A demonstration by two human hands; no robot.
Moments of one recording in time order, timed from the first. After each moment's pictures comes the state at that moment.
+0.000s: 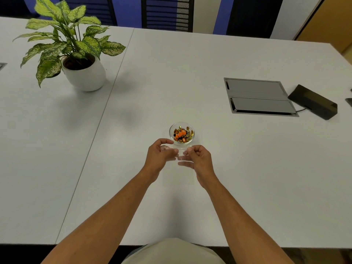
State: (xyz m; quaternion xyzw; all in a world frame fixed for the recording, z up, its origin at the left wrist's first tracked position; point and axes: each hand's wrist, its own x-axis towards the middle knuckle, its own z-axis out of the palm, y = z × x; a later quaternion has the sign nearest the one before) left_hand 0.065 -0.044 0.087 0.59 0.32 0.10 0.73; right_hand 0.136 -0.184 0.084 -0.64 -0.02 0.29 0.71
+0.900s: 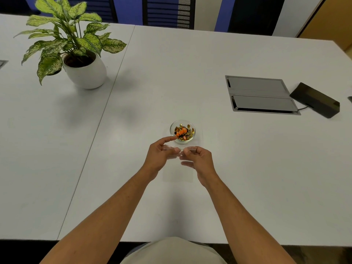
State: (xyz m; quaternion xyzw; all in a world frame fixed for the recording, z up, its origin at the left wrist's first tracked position) left_hand 0.061 -0.045 0.088 0.61 0.28 0.08 0.74; right_hand 0.132 -0.186 0.088 -0.67 -0.01 0.31 0.68
